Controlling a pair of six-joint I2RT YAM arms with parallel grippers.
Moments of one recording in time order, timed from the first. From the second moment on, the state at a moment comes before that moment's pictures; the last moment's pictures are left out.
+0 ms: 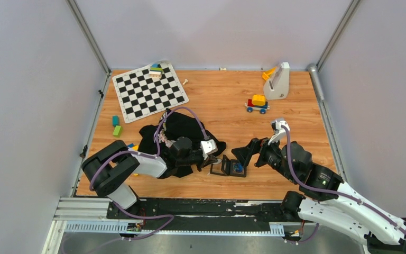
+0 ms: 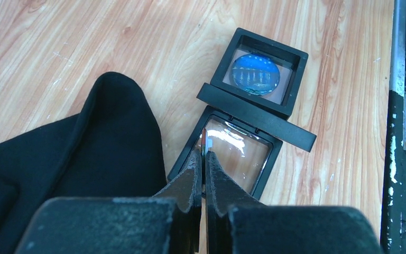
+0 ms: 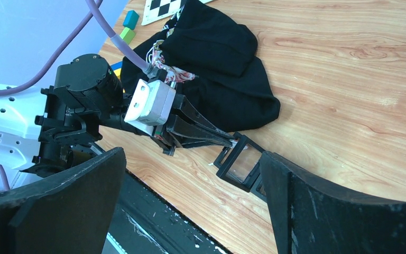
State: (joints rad) left arm -0.87 1.57 0.45 0.74 0.41 0.11; right arm 0.99 0.55 0.73 -0.47 0.28 0.59
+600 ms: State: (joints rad) left arm -0.88 1.55 0.45 0.71 0.53 0.12; right arm 0.99 0.56 0.72 -0.47 0.28 0.60
